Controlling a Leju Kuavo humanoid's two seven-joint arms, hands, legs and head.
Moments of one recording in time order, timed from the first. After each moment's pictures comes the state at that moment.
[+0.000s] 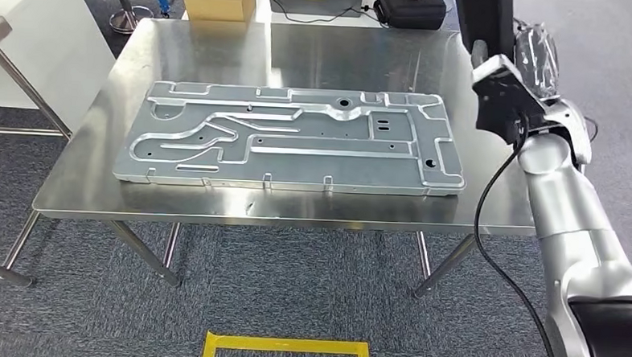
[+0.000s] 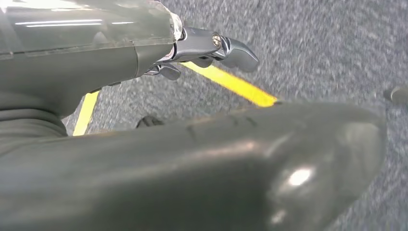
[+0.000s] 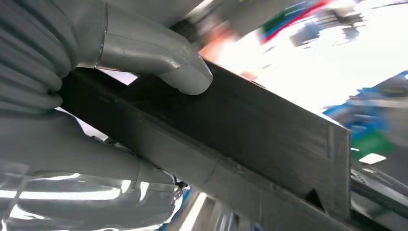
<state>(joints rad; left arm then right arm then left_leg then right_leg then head) -0.06 0.00 1.22 -0.24 -0.52 -0.07 -0.40 -1.02 -0.26 0.29 -0.86 0.65 -0.23 -0.48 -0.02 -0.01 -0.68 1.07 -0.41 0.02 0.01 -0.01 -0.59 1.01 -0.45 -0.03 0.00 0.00</state>
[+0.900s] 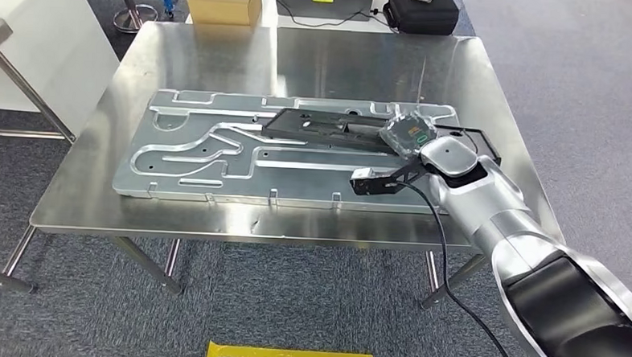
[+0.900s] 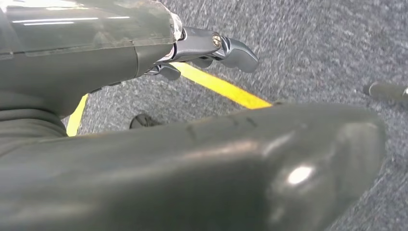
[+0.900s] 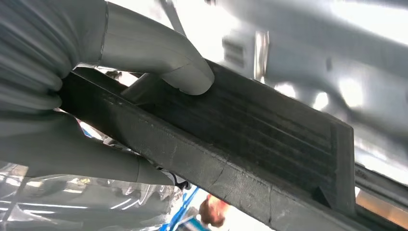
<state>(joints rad) -0.07 0.02 1.22 -0.24 -0.57 -0.09 -0.39 -1.13 -0.09 0.84 -0.33 1.25 -0.16 -0.29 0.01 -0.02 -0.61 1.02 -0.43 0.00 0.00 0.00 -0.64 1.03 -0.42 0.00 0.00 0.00</state>
